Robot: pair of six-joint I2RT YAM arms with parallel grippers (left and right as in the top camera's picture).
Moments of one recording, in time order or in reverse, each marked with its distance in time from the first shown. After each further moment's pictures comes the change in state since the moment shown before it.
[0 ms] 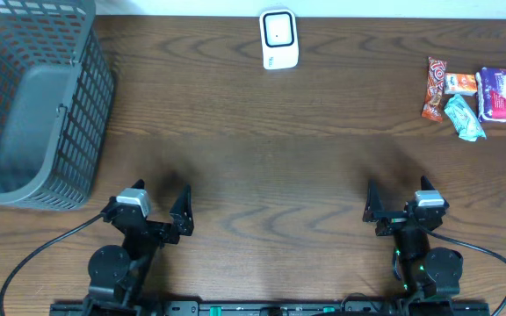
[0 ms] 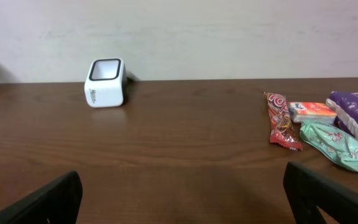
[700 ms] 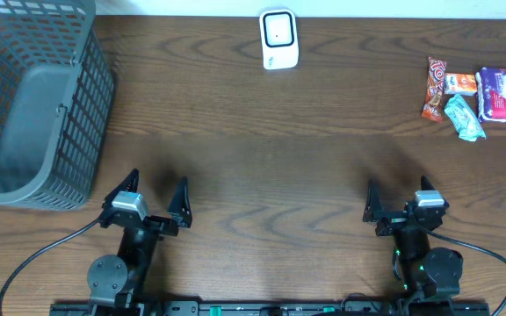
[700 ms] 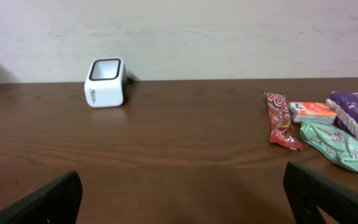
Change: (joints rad) left arm 0.023 -0.040 -0.105 0.278 0.000 0.045; right arm 0.000 0.000 0.000 0.000 0.000 0.000
